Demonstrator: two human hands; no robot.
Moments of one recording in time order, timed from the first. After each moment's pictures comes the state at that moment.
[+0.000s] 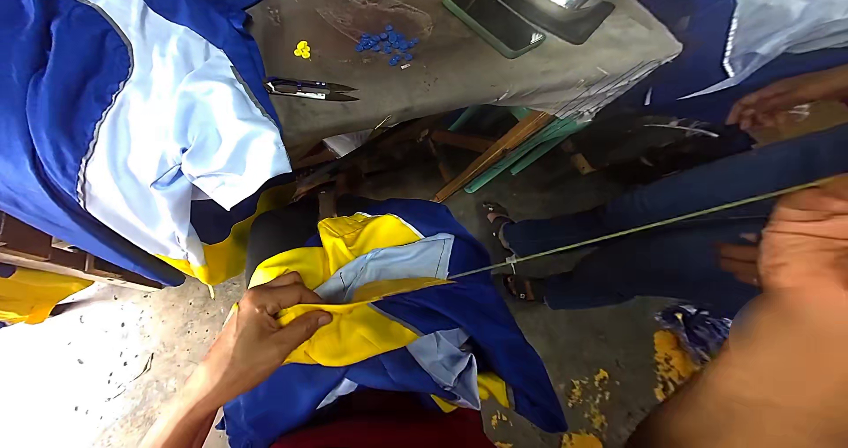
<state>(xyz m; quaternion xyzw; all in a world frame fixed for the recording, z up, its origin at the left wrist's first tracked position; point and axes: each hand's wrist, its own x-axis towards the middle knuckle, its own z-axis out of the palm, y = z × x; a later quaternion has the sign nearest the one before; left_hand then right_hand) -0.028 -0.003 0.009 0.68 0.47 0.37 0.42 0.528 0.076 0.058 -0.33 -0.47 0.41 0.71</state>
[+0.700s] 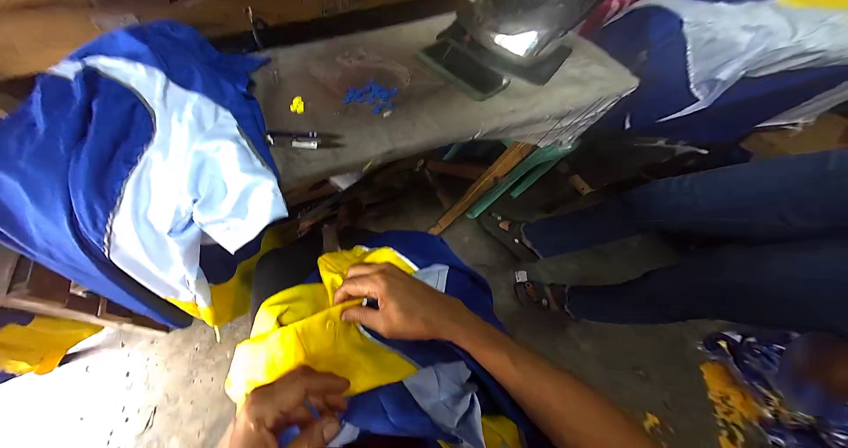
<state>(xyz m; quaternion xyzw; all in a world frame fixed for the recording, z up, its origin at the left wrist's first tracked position) -0.012 -0.055 0.043 0.60 0.41 0.37 0.57 0.221 0.101 0.011 -0.20 -0.89 0.37 0.19</state>
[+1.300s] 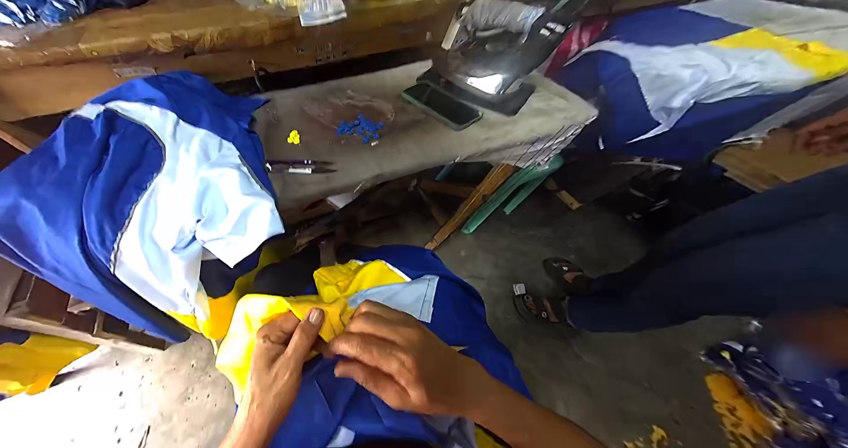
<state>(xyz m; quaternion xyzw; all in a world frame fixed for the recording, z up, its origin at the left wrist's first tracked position) 0.026 -0.002 0.006 0.46 0.44 0.58 0.50 0.224 0.039 0.022 -0.17 -0.88 0.22 0.39</state>
